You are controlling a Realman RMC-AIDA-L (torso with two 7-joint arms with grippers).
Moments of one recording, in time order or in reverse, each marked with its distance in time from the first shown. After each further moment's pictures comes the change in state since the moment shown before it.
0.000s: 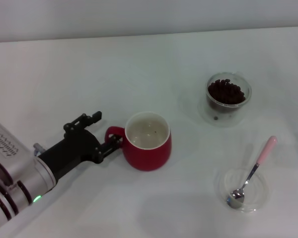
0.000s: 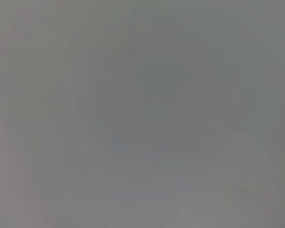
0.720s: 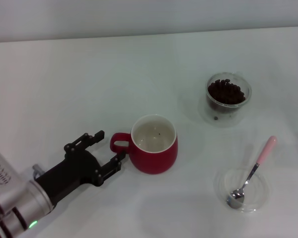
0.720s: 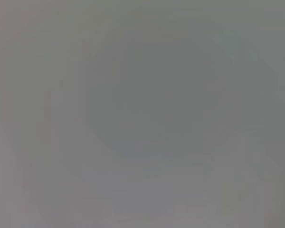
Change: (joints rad) left arm 0.077 0.000 0.000 -0.008 0.070 -0.074 0.008; right arm -0.002 -0.001 -0.003 -0.015 0.001 0.004 -0.001
